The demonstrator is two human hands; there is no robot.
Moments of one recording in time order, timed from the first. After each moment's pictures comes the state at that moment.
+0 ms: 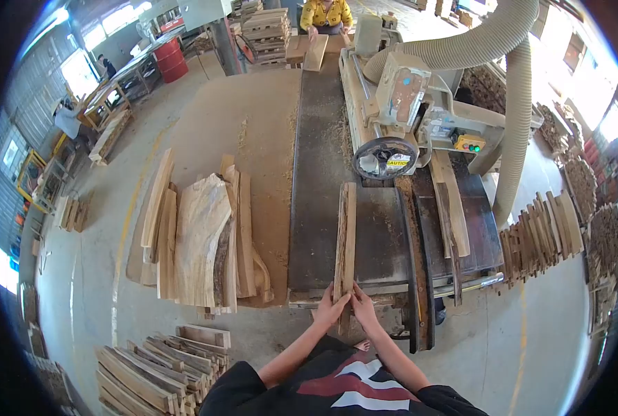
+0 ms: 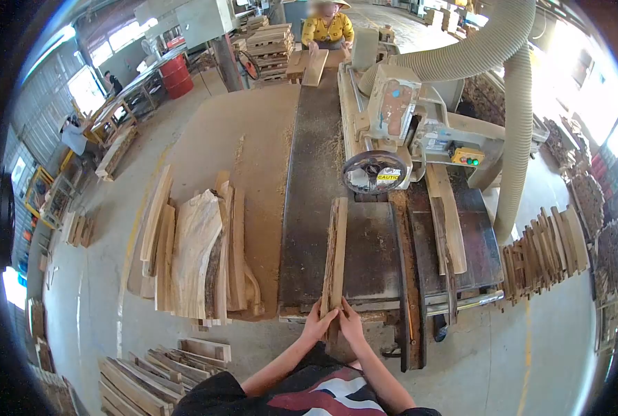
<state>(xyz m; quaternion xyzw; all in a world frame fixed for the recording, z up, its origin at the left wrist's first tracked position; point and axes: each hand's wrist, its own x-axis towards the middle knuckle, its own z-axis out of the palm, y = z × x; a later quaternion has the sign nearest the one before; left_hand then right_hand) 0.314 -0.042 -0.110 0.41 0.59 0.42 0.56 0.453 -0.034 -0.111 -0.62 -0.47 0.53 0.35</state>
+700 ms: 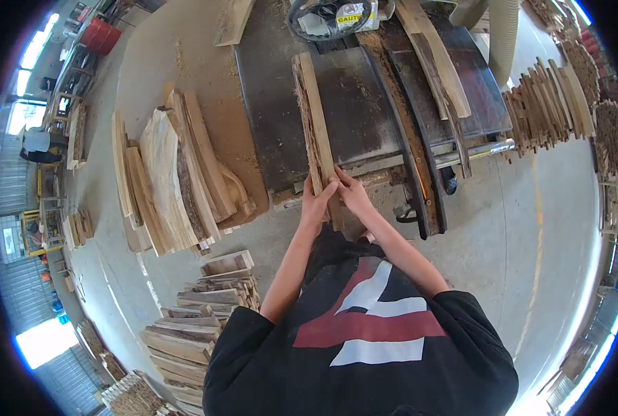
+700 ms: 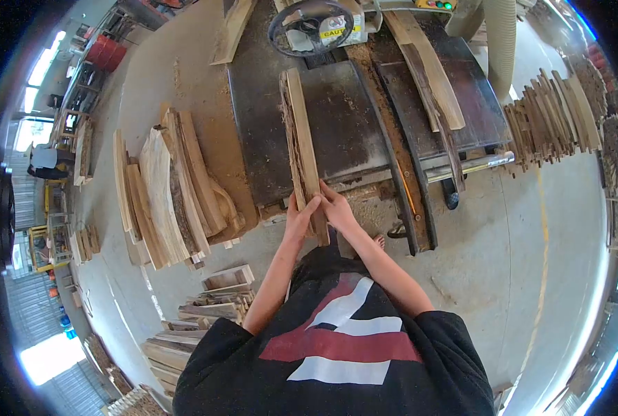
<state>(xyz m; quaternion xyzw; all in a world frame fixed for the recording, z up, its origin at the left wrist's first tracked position) 0.319 -0.041 -0.074 0.33 0.56 0.41 0.64 0.456 -0.038 -0.096 -0.59 -0.35 0.63 0.36</state>
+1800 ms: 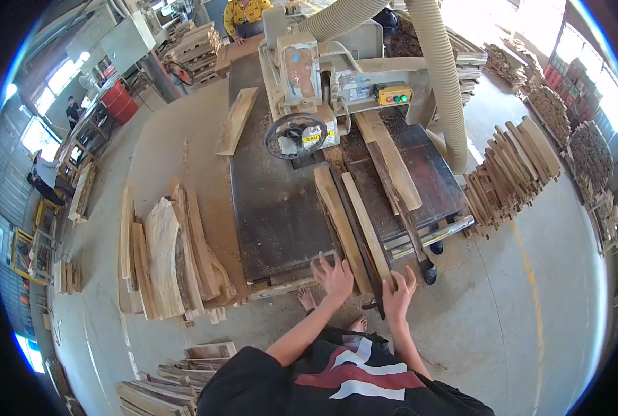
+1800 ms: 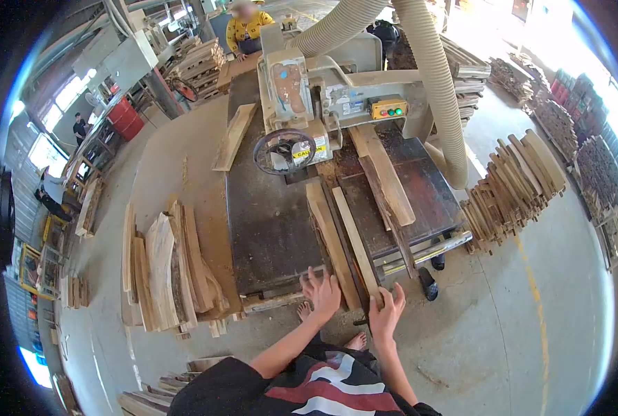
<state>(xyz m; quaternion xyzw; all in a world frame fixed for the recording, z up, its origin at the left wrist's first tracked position) 0.489 -0.047 -0.077 0.65 0.71 0.15 0.25 0.631 -0.145 -0.020 -0.78 -0.45 0.07 0.43</state>
